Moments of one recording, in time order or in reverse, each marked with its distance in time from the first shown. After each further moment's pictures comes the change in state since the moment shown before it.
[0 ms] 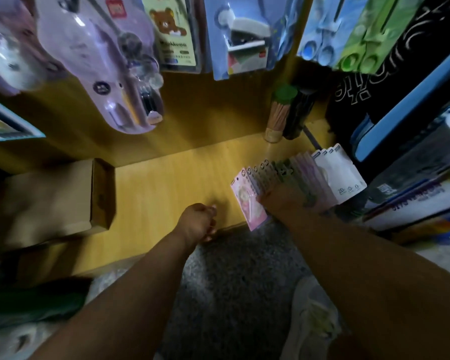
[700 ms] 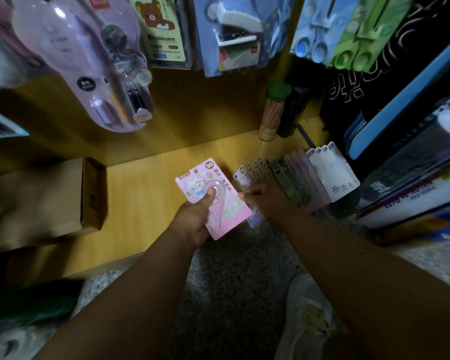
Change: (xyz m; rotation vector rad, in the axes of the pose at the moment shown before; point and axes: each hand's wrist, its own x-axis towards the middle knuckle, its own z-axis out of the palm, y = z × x) left_hand 0.013 0.003 0.018 -0.749 -0.131 -0.061; right_hand -0.006 -0.002 0.006 0.498 -0.140 -0.222
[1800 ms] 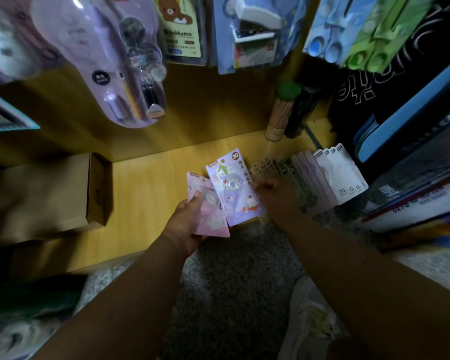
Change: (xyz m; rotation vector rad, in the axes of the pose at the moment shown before) left_hand 0.013 -0.004 -0.039 0.041 0.045 0.039; right_hand -0.005 -0.006 0.010 -0.025 0.291 -0.018
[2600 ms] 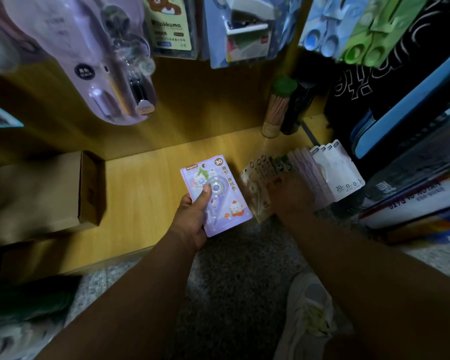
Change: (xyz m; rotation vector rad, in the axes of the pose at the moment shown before) left_hand 0.001 -0.008 0.026 -0.132 -0.053 0.075; right_hand 0.013 0.023 -0.017 -0.554 0.198 0.003
